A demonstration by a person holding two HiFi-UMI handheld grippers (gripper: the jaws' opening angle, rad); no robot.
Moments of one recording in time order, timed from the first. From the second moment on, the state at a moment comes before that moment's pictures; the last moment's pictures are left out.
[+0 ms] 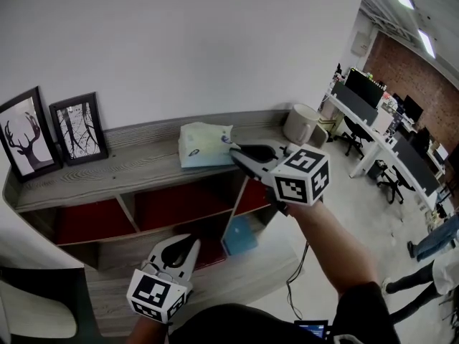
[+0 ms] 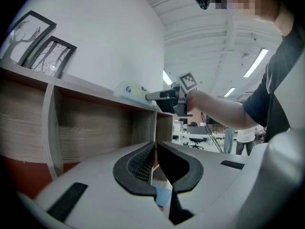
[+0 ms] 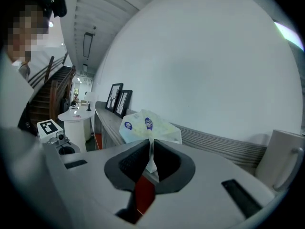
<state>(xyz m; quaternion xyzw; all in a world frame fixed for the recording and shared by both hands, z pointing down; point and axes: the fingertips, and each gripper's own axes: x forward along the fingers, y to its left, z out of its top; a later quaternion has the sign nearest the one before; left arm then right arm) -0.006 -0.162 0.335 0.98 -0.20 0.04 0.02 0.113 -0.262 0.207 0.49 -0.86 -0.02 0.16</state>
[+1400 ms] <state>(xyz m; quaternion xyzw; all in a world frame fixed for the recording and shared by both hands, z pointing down) 0.002 -0.167 0.357 0.98 -0.18 0.07 0.05 0.150 -0.120 0.266 0.50 -0.86 0.06 -0.05</state>
